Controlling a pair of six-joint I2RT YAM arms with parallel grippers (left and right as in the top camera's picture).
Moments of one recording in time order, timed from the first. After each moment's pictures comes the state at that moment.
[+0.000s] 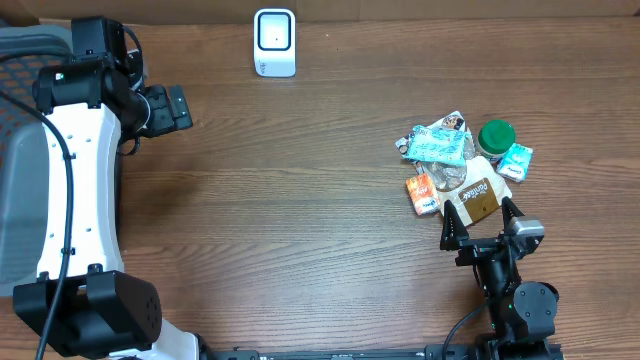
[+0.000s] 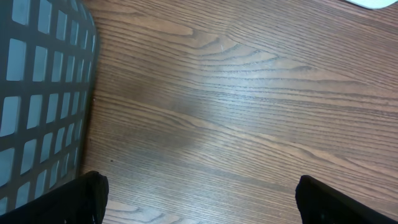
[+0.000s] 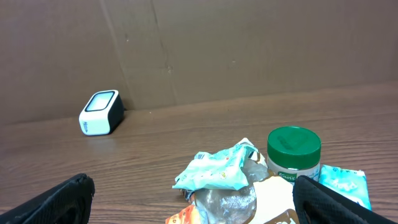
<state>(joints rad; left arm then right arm) 0.13 1.74 1.77 -1.24 0.01 -0.18 0.08 0.01 0.02 -0.03 -0.02 0.17</state>
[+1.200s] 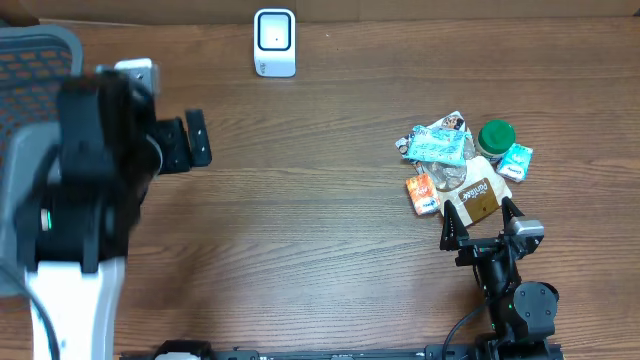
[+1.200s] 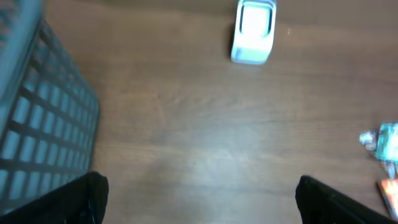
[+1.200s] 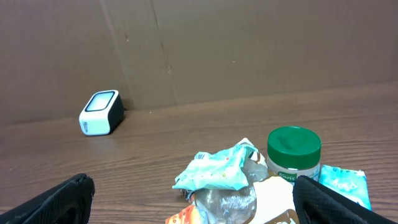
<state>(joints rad) -0.06 1.17 1.50 -1.01 -0.06 -0.14 0.08 0.01 0.02 -0.03 -0.02 0.17</state>
